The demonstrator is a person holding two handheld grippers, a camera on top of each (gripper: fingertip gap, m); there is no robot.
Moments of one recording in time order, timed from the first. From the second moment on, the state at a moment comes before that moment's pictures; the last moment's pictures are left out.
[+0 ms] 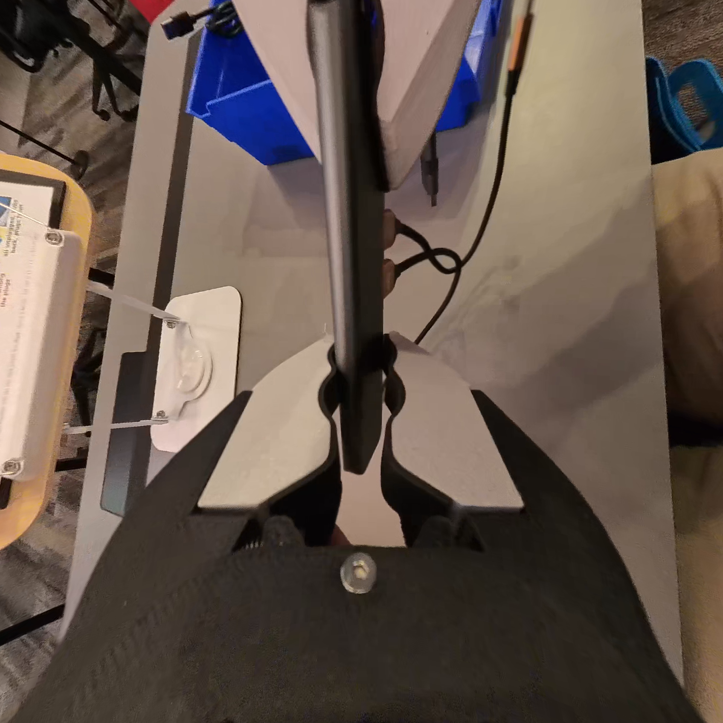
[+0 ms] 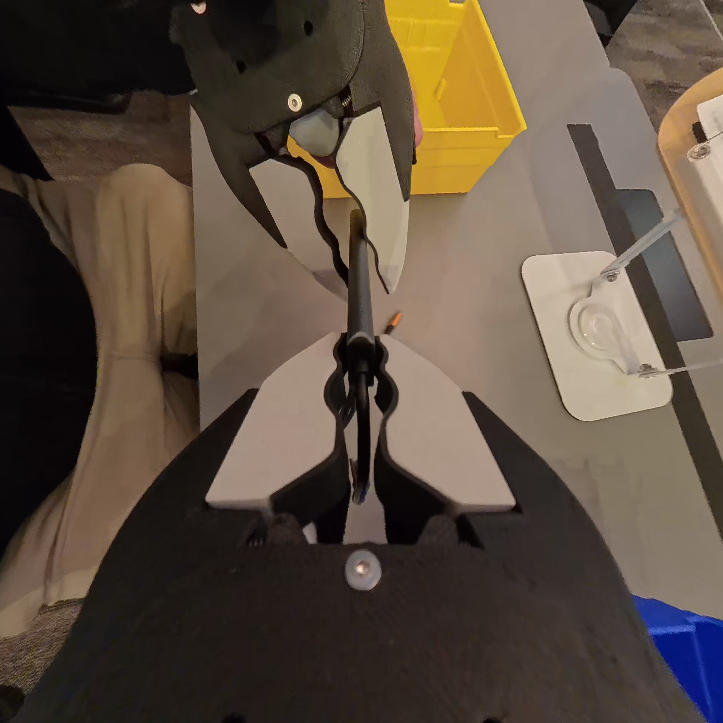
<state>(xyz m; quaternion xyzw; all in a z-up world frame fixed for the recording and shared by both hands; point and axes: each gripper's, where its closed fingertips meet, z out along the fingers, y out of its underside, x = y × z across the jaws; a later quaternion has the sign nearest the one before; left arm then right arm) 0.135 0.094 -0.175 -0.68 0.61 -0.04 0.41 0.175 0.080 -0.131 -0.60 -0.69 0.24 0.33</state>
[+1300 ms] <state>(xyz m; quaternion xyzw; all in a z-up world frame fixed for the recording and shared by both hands) 0.150 0.117 -0.089 -0.67 0.07 -0.62 0.40 0.158 0.144 -0.089 -0.43 -0.55 -0.24 0.67</state>
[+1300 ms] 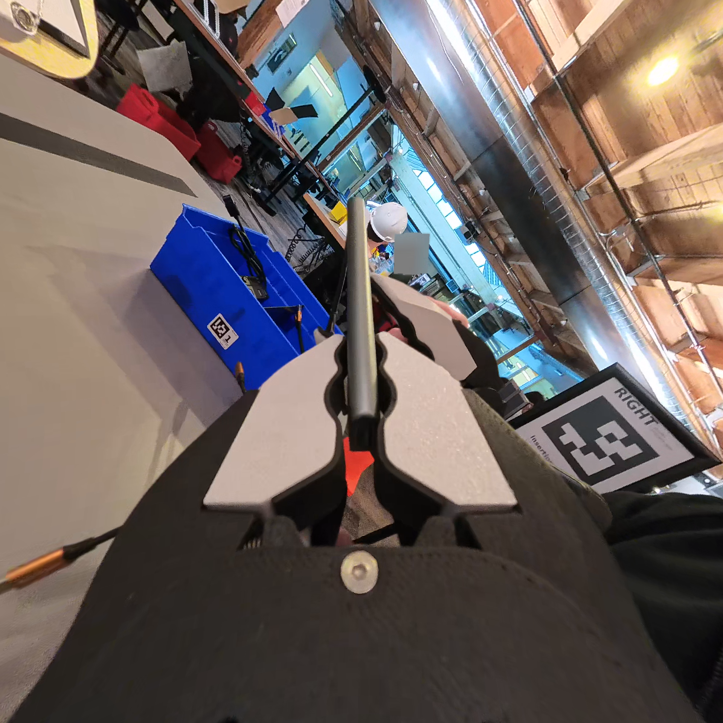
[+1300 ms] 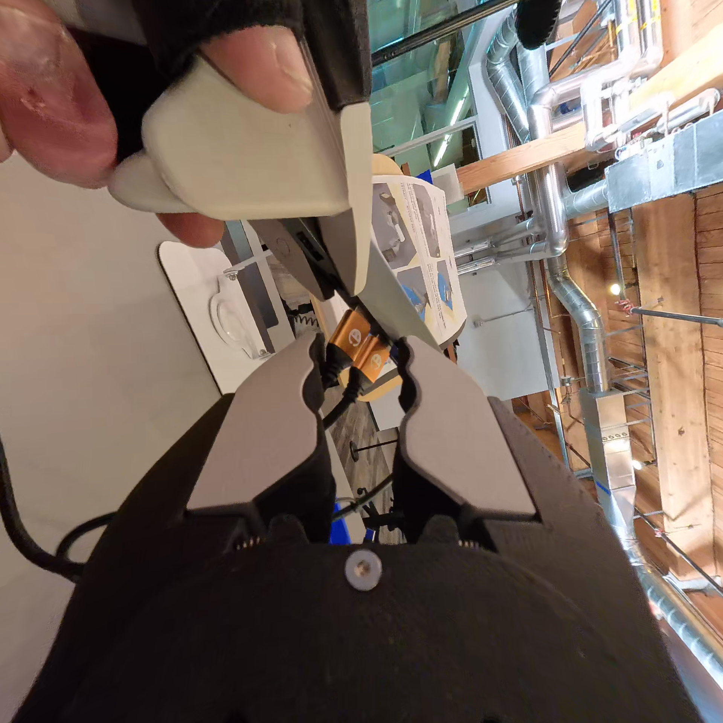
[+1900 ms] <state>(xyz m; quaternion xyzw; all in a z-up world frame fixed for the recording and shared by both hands) 0.163 0.091 -0.060 -0.67 0.25 -0.49 0.50 0.183 0.151 -0.078 -0.51 -0.56 -0.06 0.66</state>
